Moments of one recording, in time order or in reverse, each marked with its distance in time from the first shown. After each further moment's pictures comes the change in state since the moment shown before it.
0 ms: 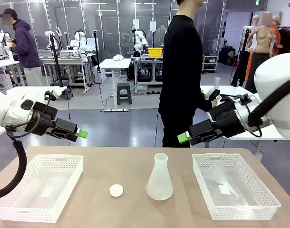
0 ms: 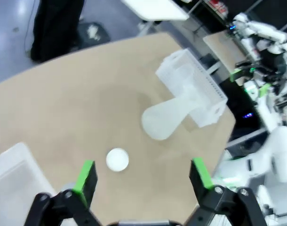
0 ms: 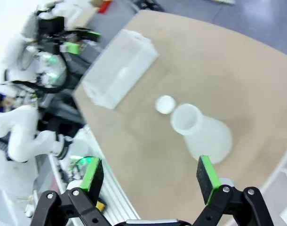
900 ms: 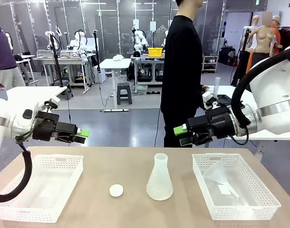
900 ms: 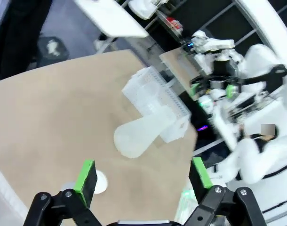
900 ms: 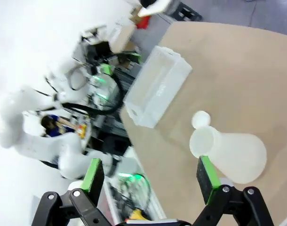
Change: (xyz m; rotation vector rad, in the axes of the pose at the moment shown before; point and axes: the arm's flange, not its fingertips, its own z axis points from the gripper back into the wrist) left arm -0.010 0.060 -0.024 -0.284 -0.102 0.081; right arm 0.007 -0.057 -0.020 0.272 -0.080 -0.226
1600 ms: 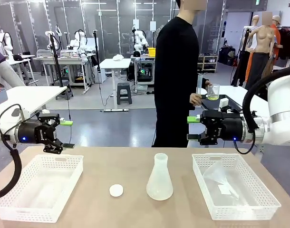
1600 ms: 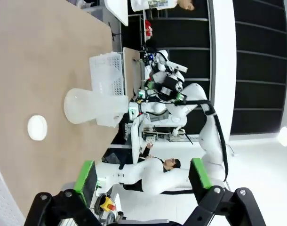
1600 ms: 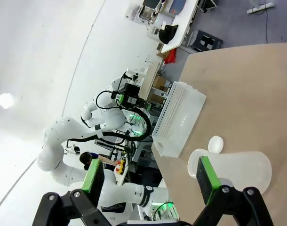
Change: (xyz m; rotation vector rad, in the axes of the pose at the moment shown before) left arm -0.005 0.033 0.039 -0.216 0.063 0.683; right arm 0.005 -0.047 0.029 0.151 -0.177 -0.160
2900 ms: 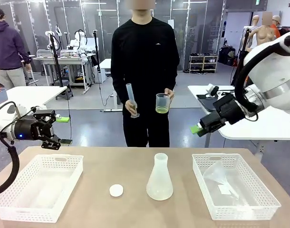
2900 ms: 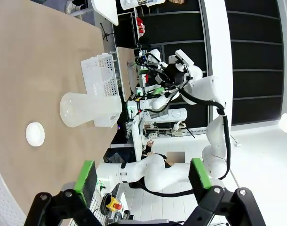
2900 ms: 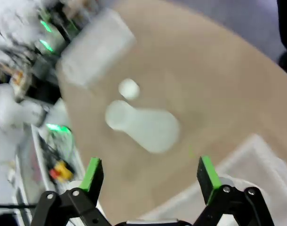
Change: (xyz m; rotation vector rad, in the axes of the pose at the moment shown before) left arm 0.005 -0.008 0.009 -0.019 0.008 -0.079; right arm 0.057 0.045 -0.003 -0.522 0.495 0.515
